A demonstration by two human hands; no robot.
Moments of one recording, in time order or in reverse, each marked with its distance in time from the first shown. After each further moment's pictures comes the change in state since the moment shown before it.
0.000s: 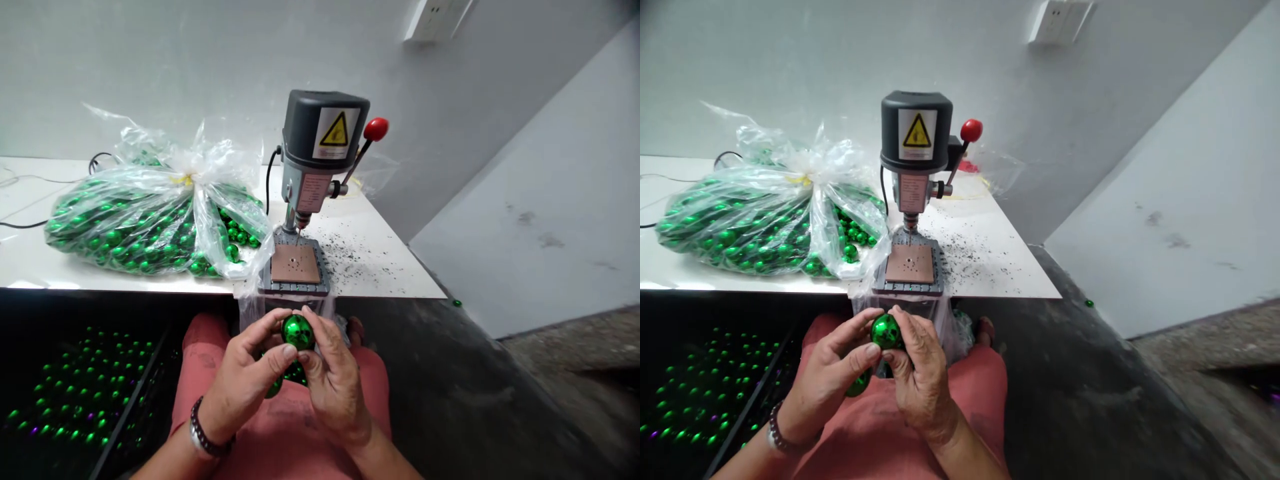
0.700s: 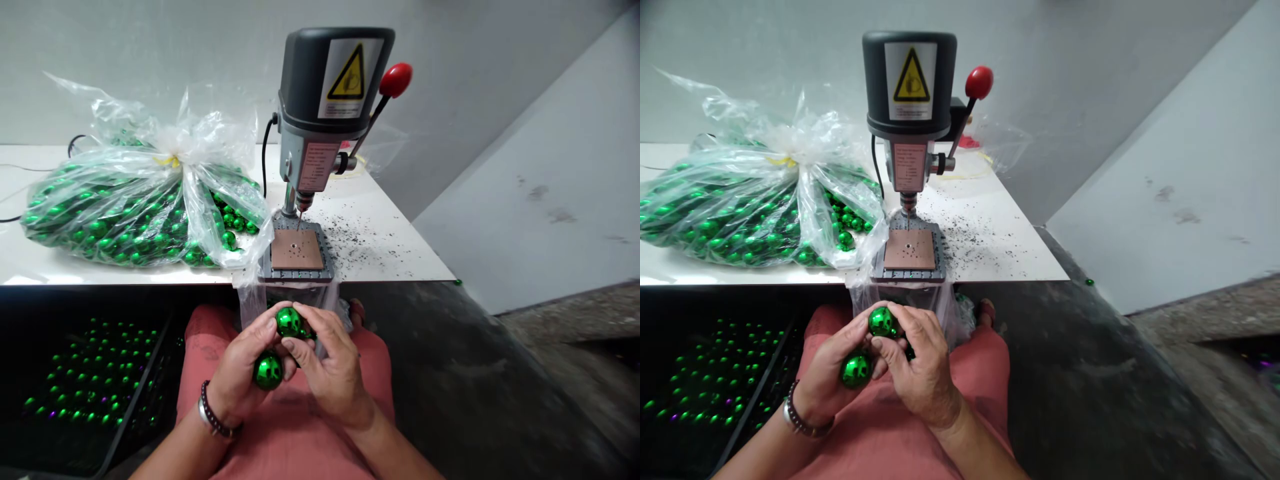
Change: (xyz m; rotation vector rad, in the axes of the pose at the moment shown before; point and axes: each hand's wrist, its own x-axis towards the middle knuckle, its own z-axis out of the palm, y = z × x) left_hand 0.013 -0.026 -0.006 -0.515 -0.085 -0.272; right_hand -0.002 0.004 0.010 0.041 -0.027 0.083
